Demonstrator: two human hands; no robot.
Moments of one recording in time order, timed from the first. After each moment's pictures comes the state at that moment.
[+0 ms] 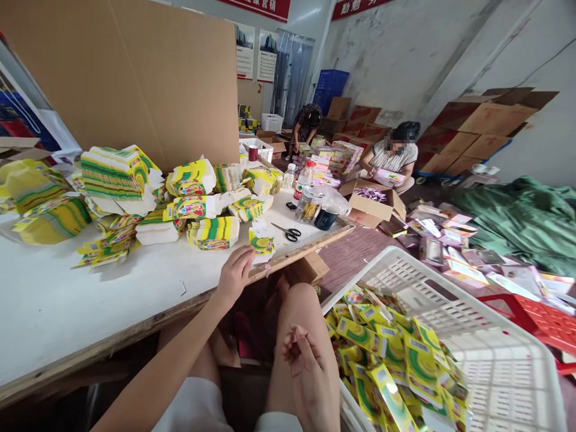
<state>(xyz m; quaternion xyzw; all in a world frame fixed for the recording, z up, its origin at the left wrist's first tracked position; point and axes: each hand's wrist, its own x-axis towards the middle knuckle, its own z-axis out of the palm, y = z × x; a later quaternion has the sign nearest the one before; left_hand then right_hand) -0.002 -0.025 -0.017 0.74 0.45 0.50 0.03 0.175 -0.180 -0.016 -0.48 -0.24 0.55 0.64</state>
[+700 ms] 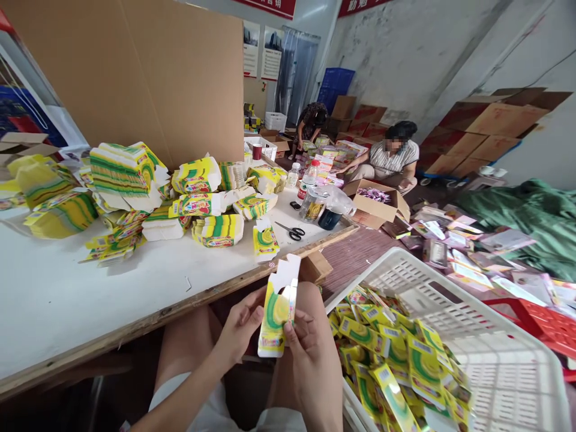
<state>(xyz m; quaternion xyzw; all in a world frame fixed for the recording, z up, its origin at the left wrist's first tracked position) 0.022 -0.143 0.009 0.44 0.32 0.54 0.65 0.163 -0.172 0.009 -0.48 -0.31 0.56 0.60</state>
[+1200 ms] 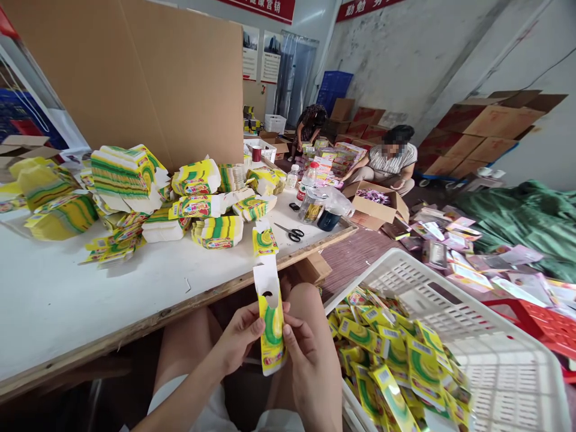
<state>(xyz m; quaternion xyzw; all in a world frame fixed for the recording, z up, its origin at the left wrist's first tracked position) 0.022 -0.145 0.020 0.35 0.23 0.47 0.77 0.158 -0.177 0.010 -0.44 -0.31 0.59 0.60</state>
